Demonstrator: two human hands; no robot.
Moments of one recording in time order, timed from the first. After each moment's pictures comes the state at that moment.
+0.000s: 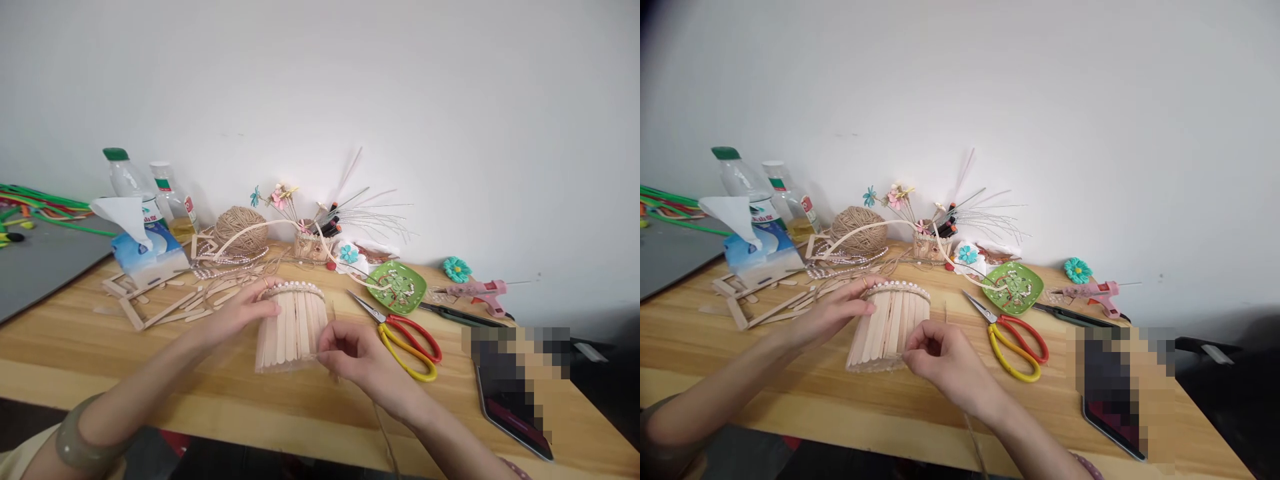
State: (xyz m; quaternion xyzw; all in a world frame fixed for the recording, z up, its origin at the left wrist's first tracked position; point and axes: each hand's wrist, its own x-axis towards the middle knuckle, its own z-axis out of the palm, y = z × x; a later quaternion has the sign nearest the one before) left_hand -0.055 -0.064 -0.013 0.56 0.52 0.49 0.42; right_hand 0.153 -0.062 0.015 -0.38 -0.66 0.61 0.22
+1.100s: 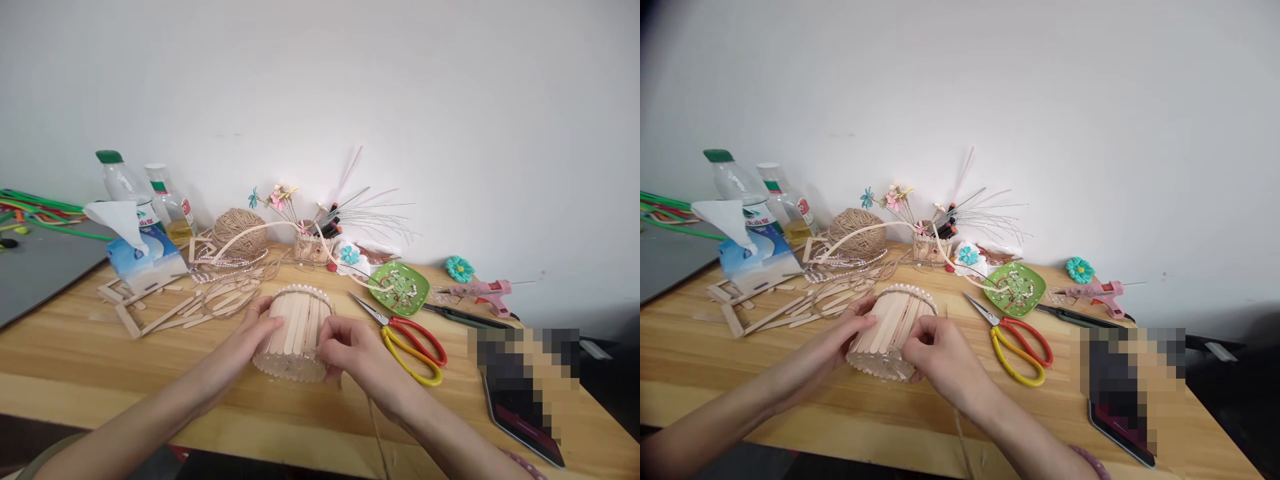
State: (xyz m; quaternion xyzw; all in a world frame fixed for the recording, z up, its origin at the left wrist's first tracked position) left_hand -0.032 -0.093 -0.014 0.39 0.57 0.47 0.55; right_hand 0.138 -0.057 0.021 -0.44 -0.60 0.63 0.22
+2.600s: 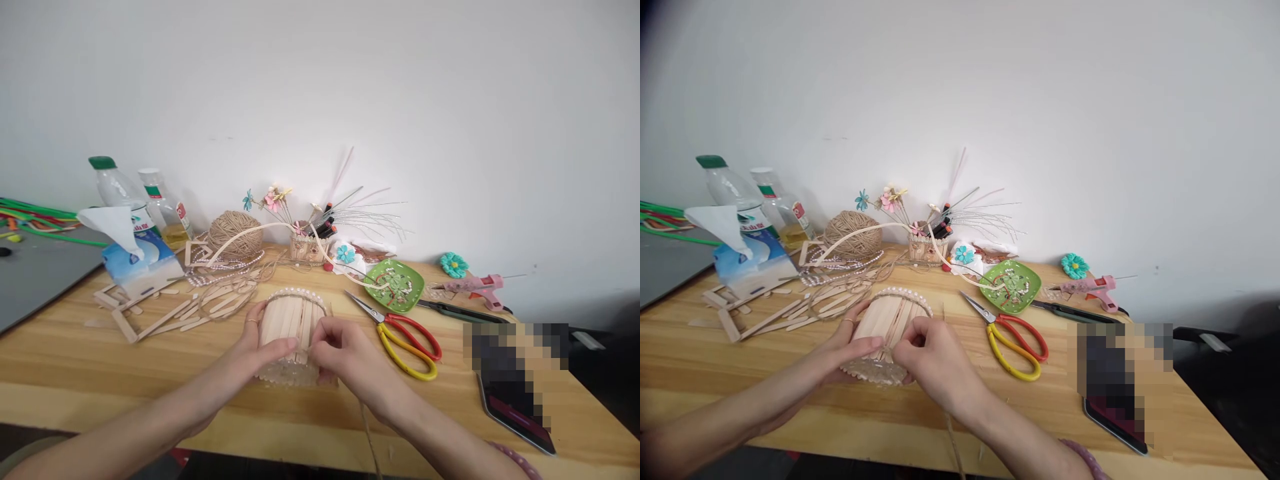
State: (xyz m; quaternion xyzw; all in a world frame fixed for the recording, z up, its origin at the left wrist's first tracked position) left_hand -0.016 -0.103 0.008 0.38 0.62 0.40 0.56; right_hand 0.135 -0.063 0.022 -0.47 -0.60 0.61 0.23
